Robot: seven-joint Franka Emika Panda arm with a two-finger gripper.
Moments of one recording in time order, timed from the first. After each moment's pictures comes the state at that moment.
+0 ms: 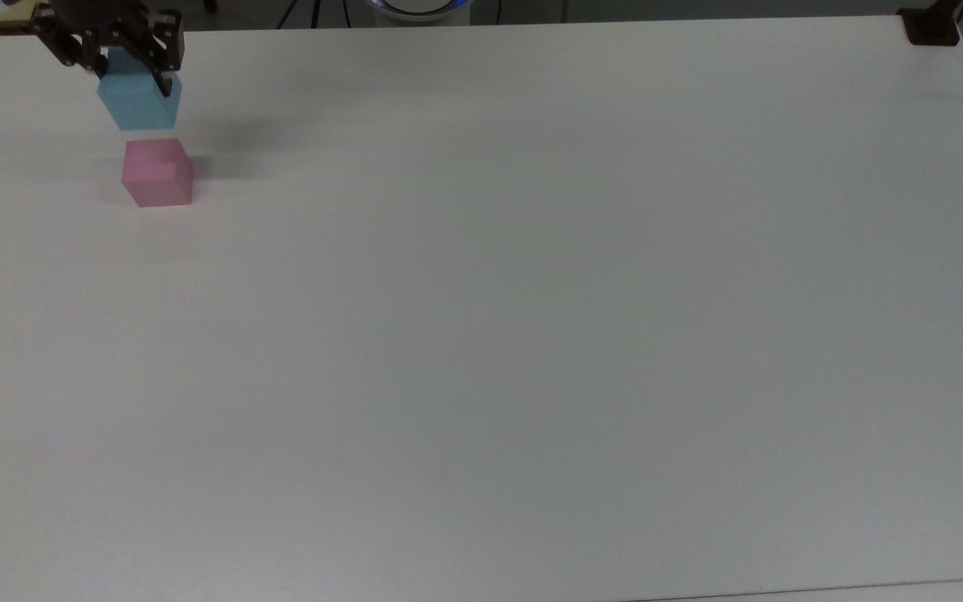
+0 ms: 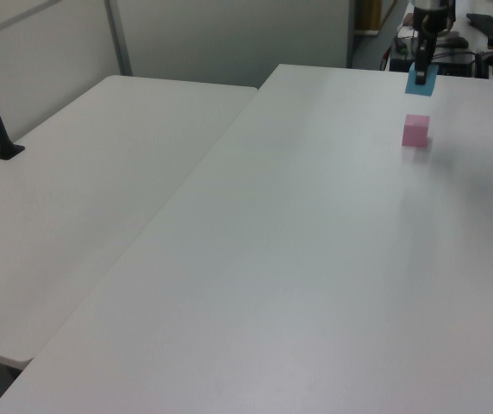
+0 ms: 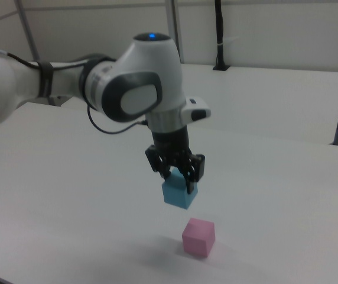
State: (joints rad) arm -0.28 0.03 -0.17 -1.90 -0.05 1.96 -0.43
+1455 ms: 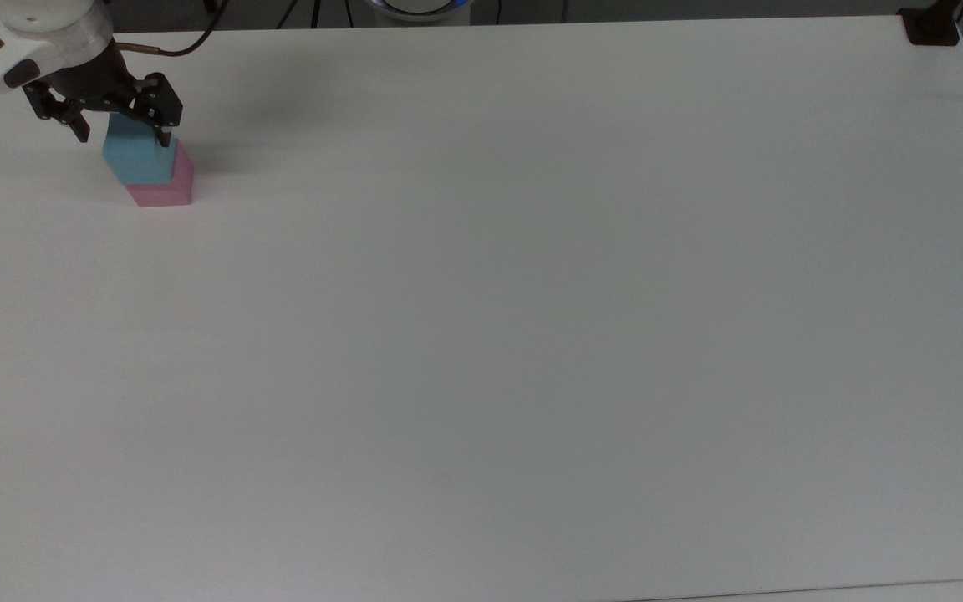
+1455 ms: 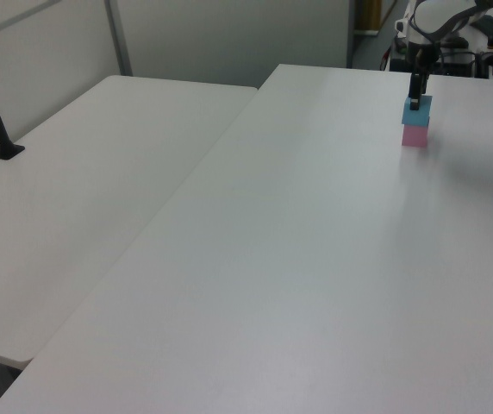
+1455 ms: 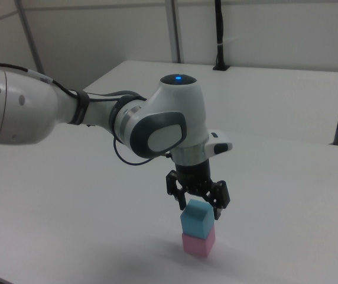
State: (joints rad) arm -0.33 0.17 -0.17 -1.93 -0.05 2.13 -0.49
